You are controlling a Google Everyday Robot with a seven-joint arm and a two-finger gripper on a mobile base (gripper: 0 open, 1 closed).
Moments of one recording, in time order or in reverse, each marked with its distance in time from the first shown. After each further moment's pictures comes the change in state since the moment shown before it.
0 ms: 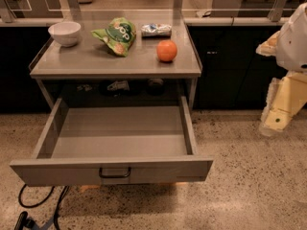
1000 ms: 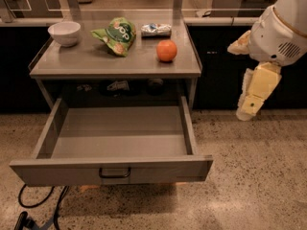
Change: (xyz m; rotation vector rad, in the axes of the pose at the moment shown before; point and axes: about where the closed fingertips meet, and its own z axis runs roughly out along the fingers) arm -0.035 -0.032 0.037 -0.097 -0.139 -0.085
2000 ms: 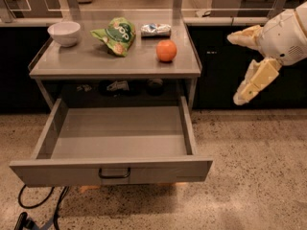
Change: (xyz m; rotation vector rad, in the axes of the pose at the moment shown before) arm -0.002 -0.049 0.010 0.063 -0.377 -0.047
